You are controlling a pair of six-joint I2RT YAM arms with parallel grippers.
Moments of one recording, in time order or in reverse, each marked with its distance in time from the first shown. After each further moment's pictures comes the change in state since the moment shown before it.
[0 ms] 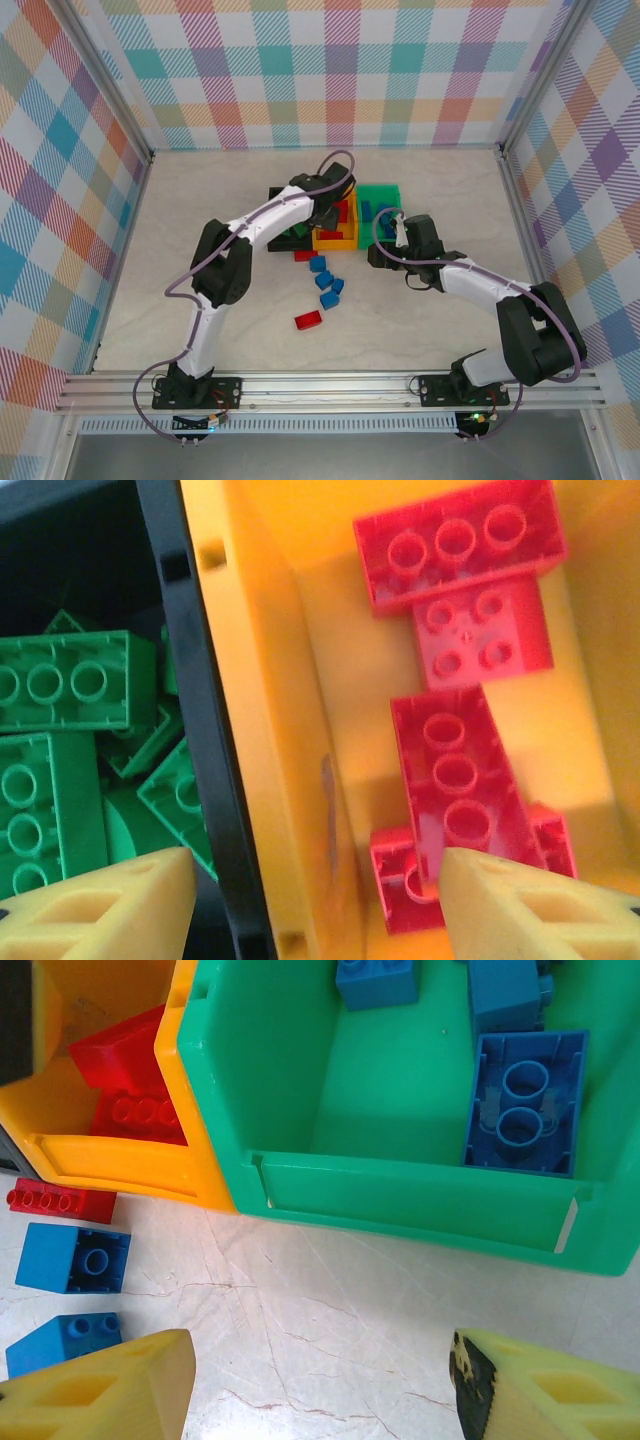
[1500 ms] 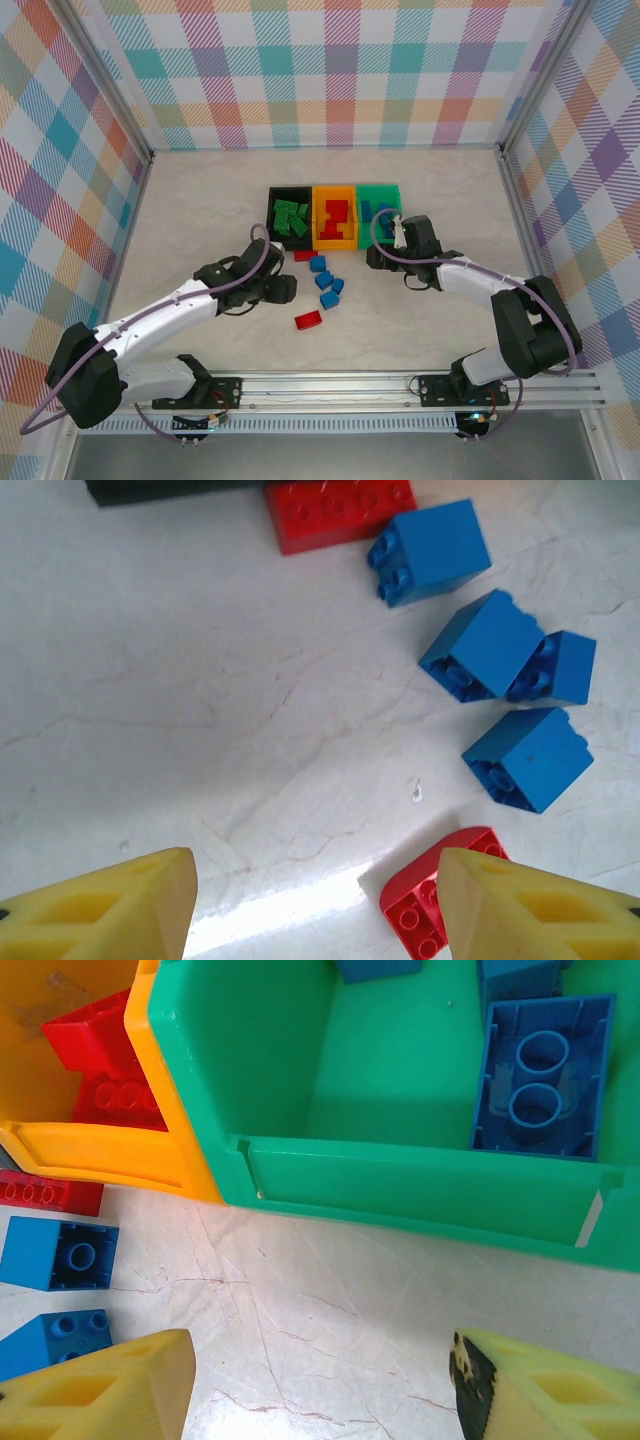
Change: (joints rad) left arm -0.057 -1.014 -1.137 0.306 0.237 -0.163; right arm 0.000 0.041 0.001 0.013 -0.015 0.008
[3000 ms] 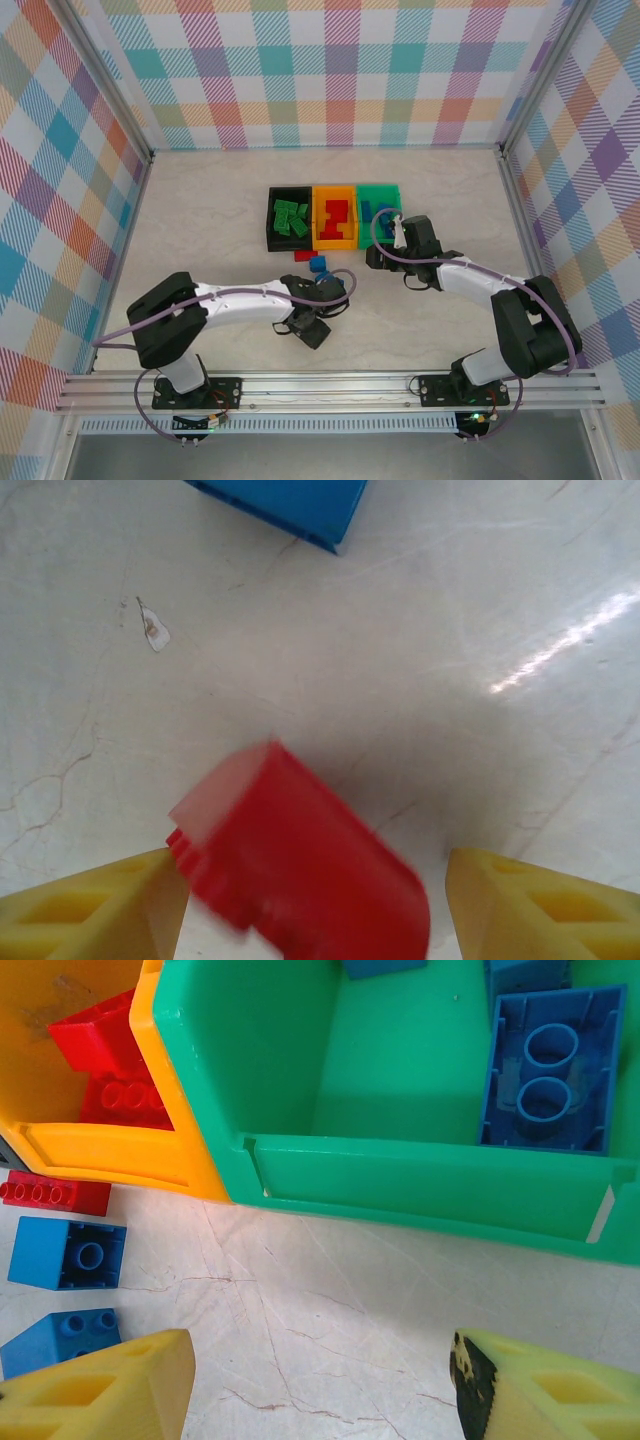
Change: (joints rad) left arm -0.364 0.504 0.216 -0.169 -0.058 0.166; right arm 0.000 0.000 0.000 0.000 -0.011 0.013
